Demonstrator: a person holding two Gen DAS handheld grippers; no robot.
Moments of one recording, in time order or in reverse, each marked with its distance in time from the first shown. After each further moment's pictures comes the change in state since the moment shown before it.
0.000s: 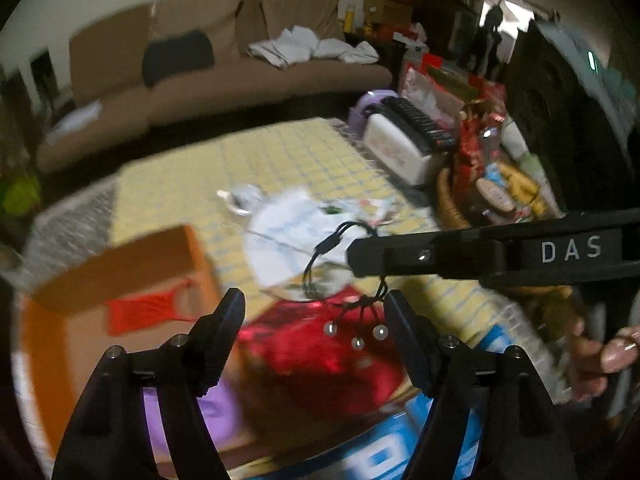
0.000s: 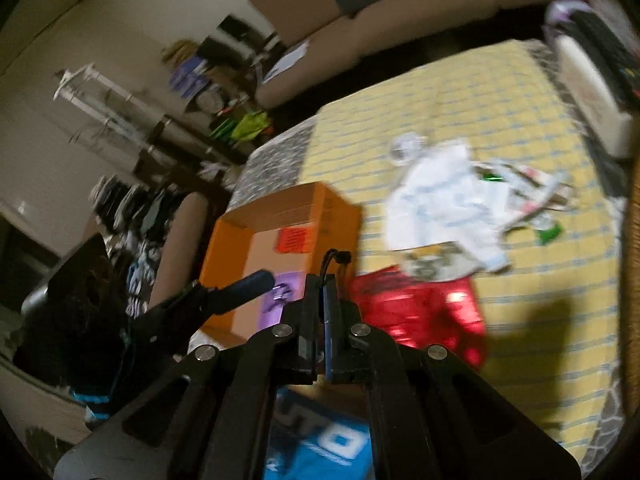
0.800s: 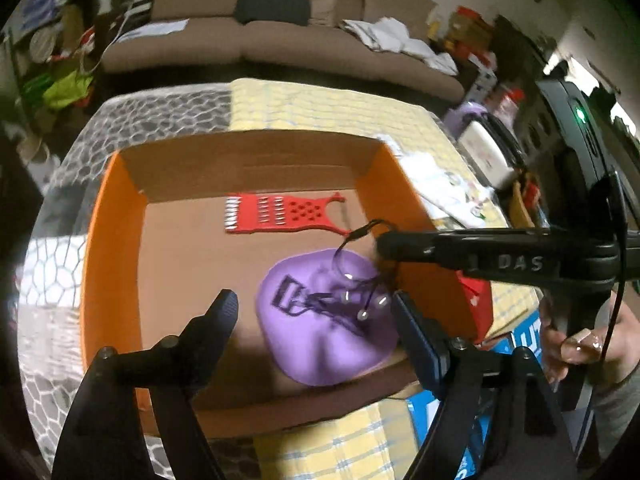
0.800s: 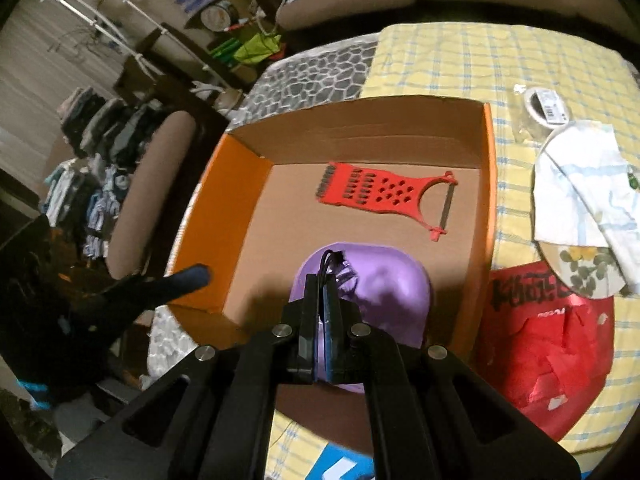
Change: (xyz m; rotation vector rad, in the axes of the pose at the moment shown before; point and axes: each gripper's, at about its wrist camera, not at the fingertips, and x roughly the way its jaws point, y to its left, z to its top) left arm -0.012 0.188 -0.101 -0.331 0.080 -0.019; right arm 0.175 0.081 -0.018 -0.129 0.191 -0.130
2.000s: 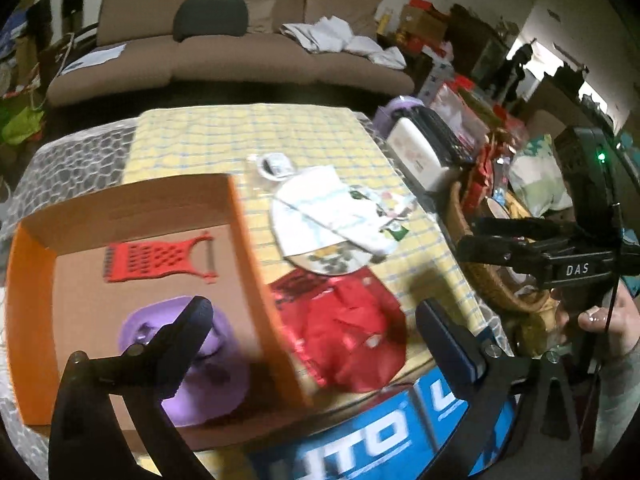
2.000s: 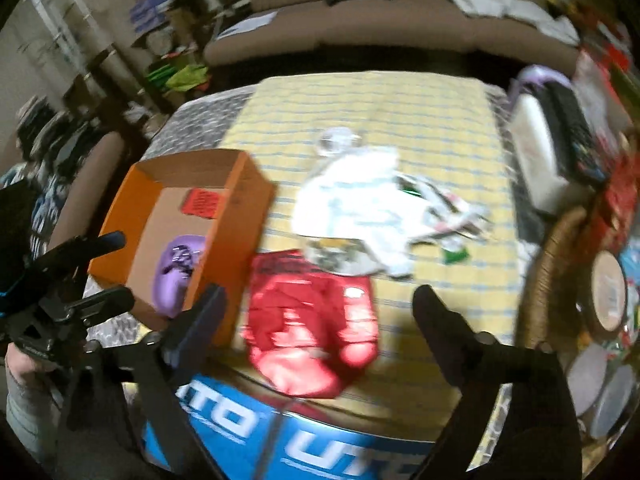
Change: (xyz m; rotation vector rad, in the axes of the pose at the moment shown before) left arm 0.020 -0.158 0.036 0.112 -0.004 -0.103; right arm -0.186 -0.140 -0.038 0.027 -0.109 -0.288
